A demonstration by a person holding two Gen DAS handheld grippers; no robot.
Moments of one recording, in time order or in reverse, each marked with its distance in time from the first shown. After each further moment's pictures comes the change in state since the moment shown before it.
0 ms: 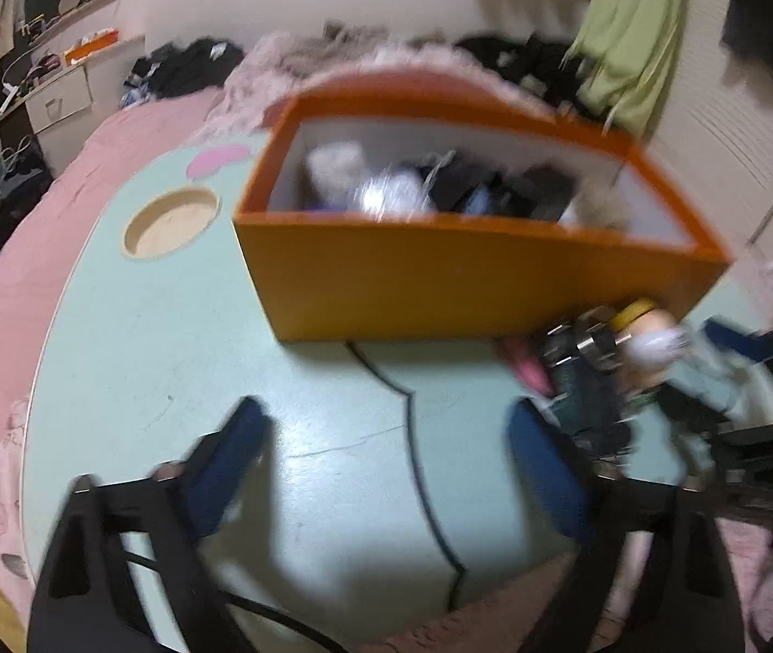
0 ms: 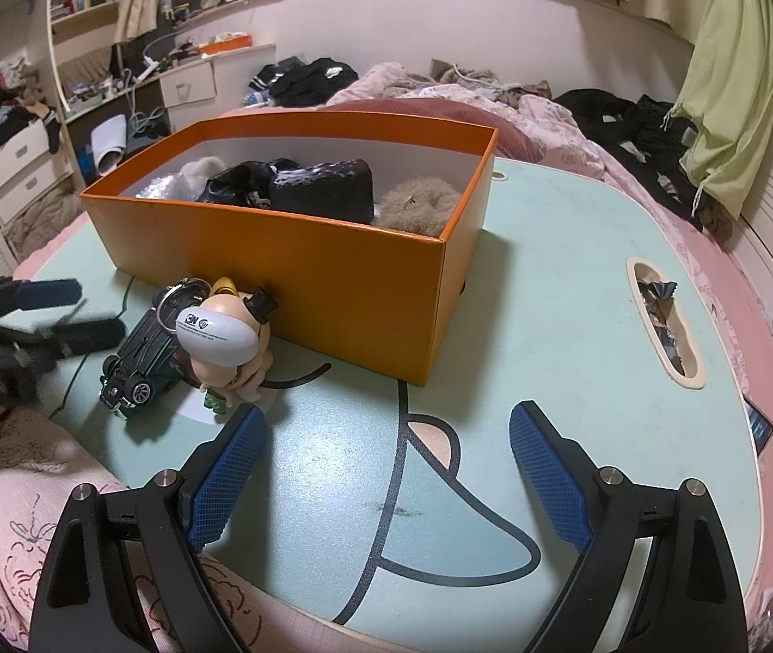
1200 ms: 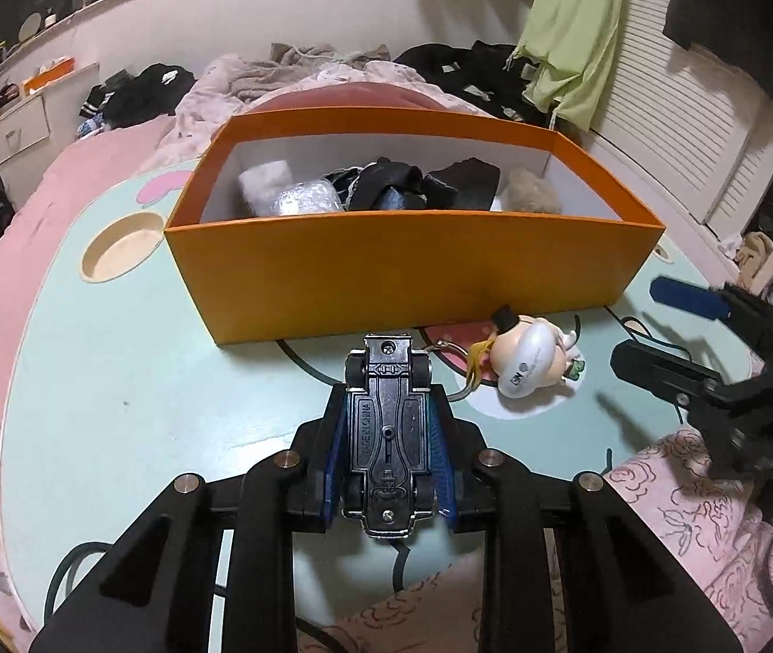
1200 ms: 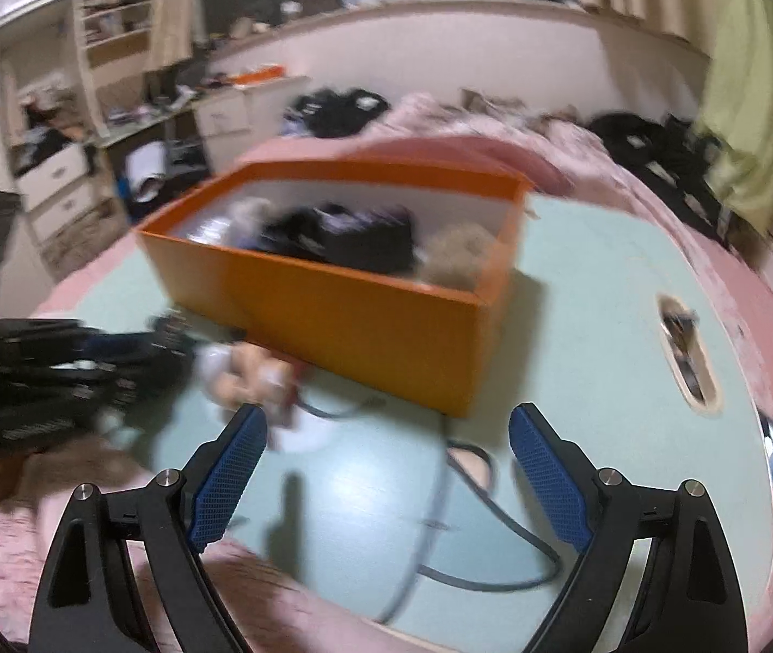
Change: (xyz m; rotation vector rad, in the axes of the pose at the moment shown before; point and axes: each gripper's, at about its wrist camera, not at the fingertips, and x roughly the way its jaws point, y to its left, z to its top) left arm -0.008 -0.009 -0.016 0.097 -0.017 -0.089; right arm -0.020 0.021 0.016 -0.064 -0.090 0.137
